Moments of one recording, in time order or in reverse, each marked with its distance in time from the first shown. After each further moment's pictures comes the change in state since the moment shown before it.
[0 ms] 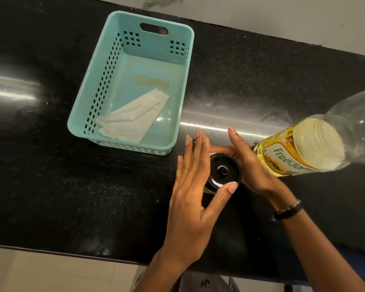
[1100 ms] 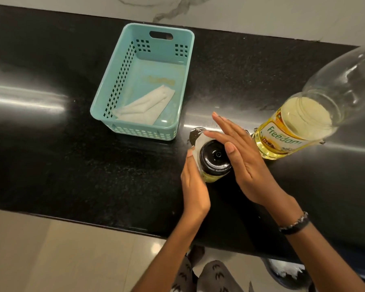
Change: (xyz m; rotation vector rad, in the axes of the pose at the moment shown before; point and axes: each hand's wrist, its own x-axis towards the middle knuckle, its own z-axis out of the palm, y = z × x) left_hand -0.009 -0.017 0.043 -0.589 0.411 -0.477; right_hand -0.044 0.022 0.019 -0.717 0.330 -0.570
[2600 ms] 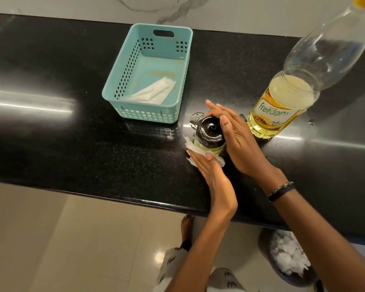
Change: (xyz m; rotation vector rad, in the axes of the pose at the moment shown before) left_hand -0.055 -0.047 0.019 0.018 -0.037 0.051; right_hand -0.011 0.007 0.017 0.039 0.128 0.019
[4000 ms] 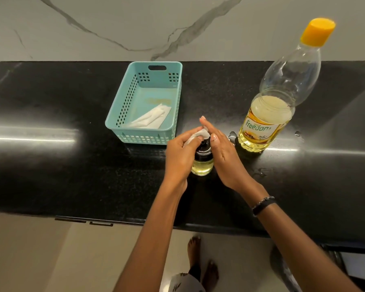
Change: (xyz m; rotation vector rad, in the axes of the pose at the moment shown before) left_hand 0.058 0.101 -0.040 0.204 -0.250 0.143; right_hand -0.002 -0.011 0.015 0.124 0.058 0.119
